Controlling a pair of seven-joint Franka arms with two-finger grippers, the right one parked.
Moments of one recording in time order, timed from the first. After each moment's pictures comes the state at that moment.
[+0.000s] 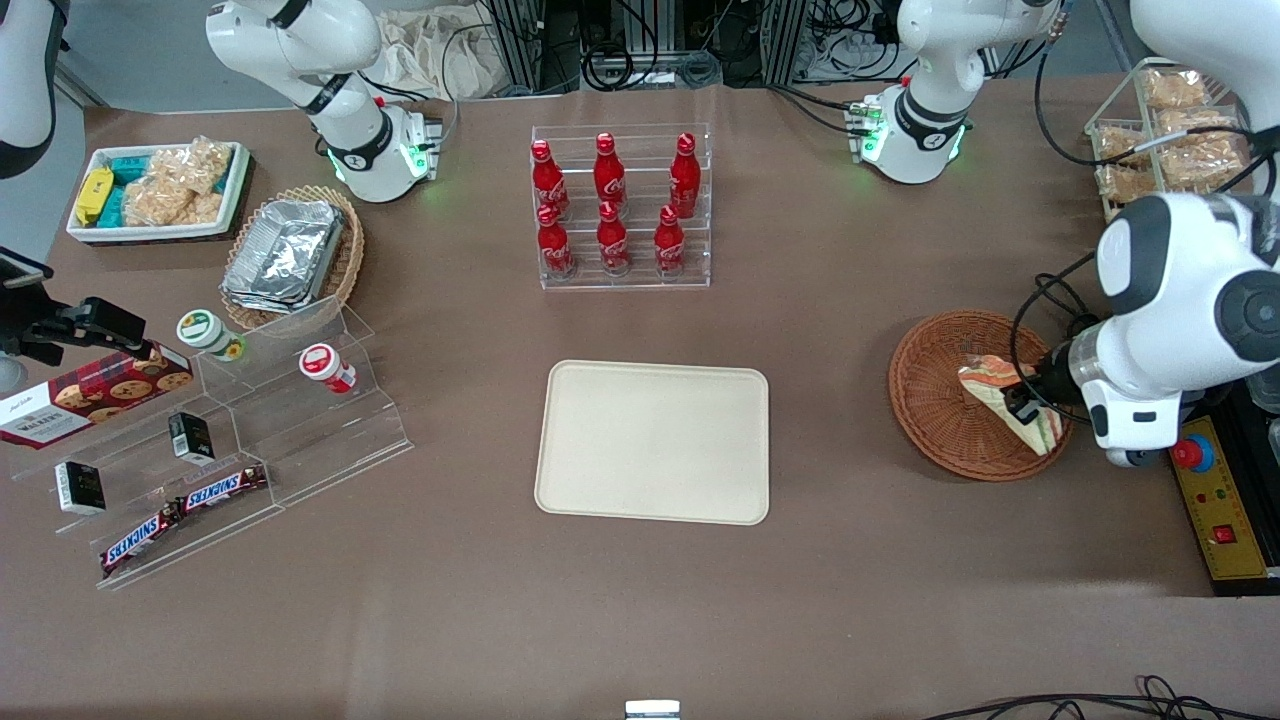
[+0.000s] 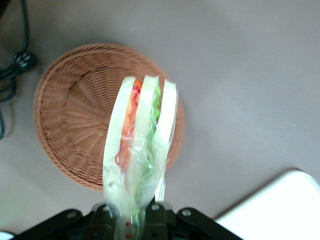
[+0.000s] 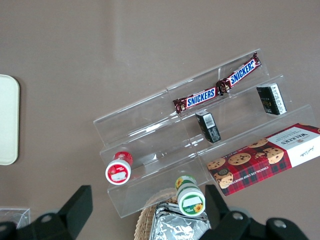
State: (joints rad) arm 0.16 0.25 -0.31 -1.66 0.06 1.81 -0.89
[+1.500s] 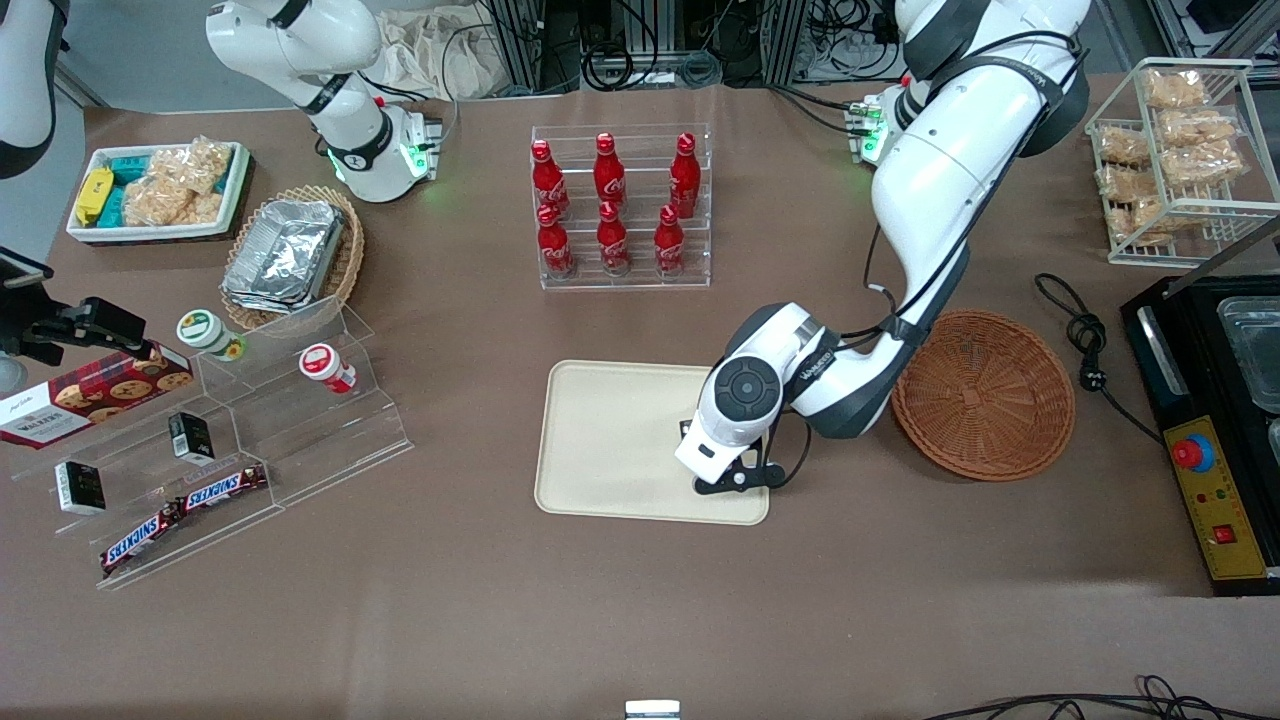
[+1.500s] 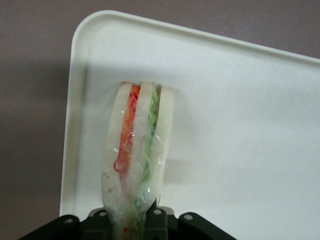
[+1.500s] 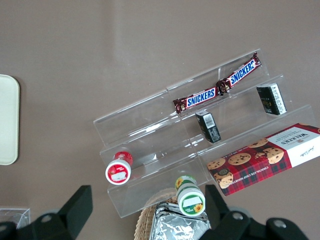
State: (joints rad) arm -0.24 0.88 -0.49 -1.33 0.34 2.05 -0.90
